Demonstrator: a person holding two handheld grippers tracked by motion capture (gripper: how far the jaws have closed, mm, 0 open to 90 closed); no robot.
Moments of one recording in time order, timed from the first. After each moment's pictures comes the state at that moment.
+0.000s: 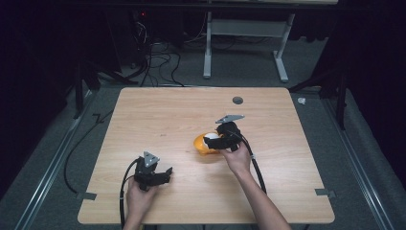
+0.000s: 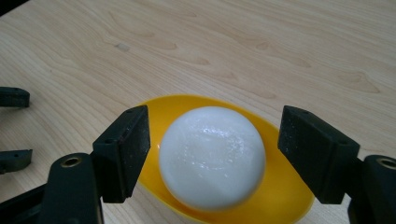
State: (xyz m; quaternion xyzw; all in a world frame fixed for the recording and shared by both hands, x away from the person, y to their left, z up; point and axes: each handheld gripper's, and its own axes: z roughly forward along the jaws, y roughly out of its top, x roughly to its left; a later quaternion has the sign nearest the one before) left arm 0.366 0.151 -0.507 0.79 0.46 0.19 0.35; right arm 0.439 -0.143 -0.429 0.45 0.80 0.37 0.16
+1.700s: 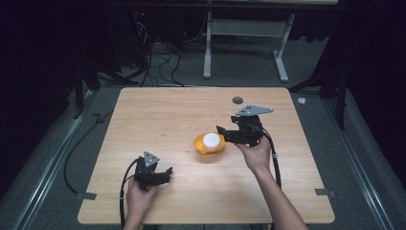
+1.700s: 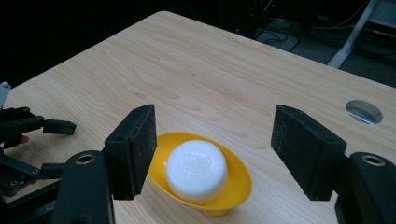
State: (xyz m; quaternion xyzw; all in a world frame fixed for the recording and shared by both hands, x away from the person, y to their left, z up) left arm 0.366 0.151 -0.507 0.79 0.46 0.19 0.35; right arm 0.405 -0.185 -0.357 0.42 0.77 0.44 0.20
